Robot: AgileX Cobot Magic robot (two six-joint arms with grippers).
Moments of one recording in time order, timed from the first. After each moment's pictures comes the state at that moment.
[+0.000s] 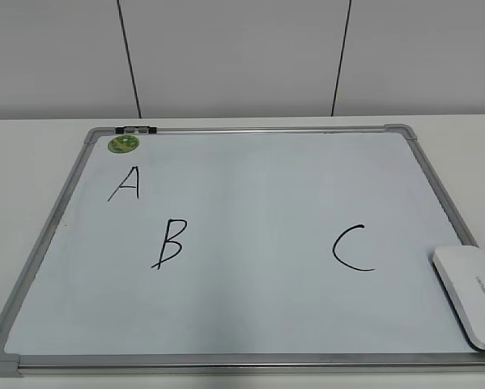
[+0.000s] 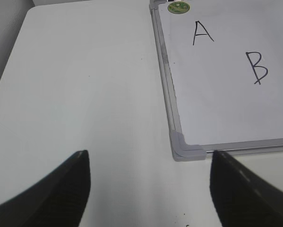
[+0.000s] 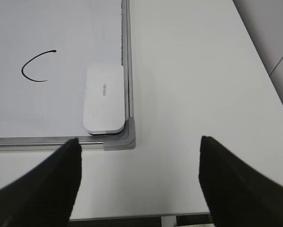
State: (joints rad) left arm -0.02 0.02 -0.52 -0.01 1.11 0.04; right arm -0.05 -0.02 -0.50 -0.05 1.15 -0.07
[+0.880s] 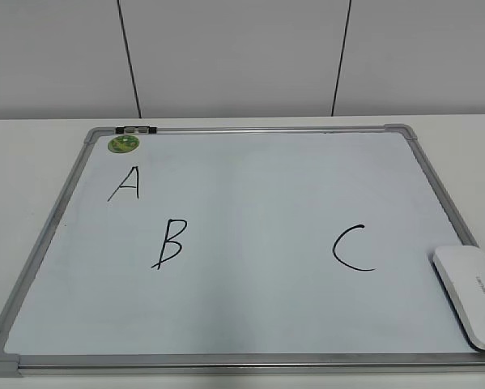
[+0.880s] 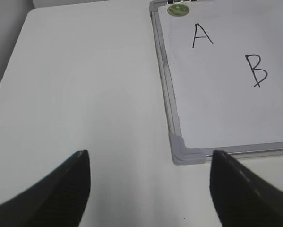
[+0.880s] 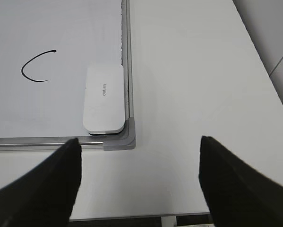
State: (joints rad) left arm -0.02 0.03 -0.52 -0.01 1.10 0.04; right arm -0.05 -0.02 -0.50 -0.05 1.15 -0.07
